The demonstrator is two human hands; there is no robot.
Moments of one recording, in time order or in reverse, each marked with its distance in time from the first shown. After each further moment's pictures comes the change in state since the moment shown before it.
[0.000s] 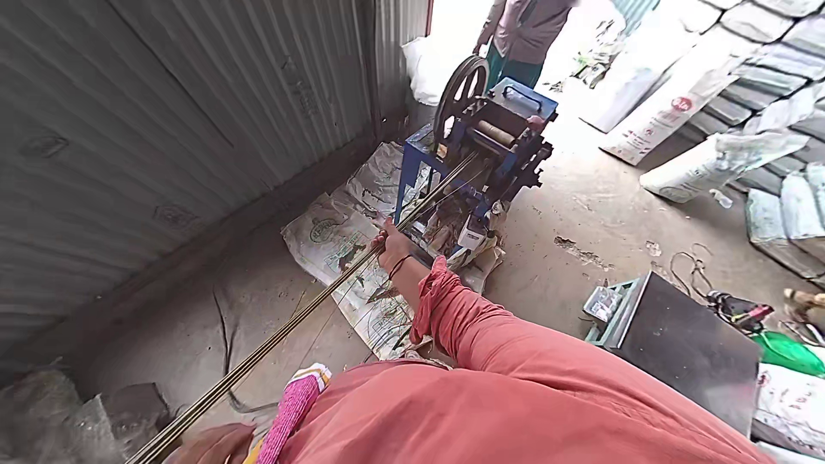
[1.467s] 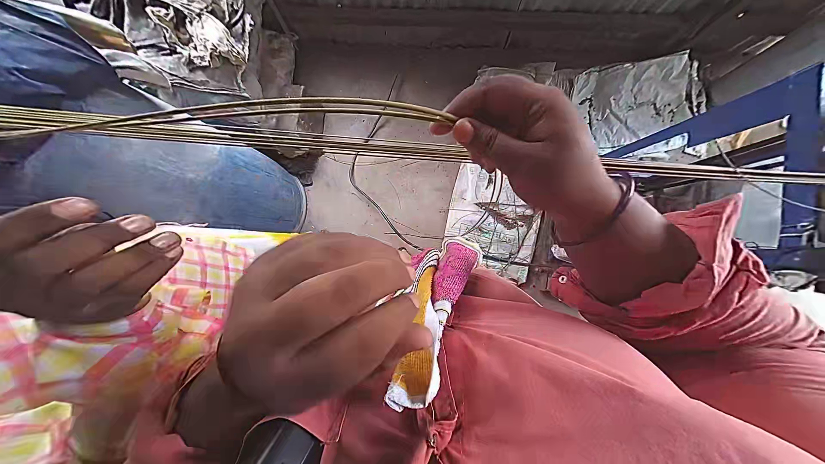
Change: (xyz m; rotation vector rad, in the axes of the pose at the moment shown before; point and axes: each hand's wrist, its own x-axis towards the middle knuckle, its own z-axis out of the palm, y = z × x) left_hand -0.142 0.050 -0.031 -0.024 0.418 -0.307; right_hand -0.216 0.074 0.071 -1.065 -1.815 -0.306
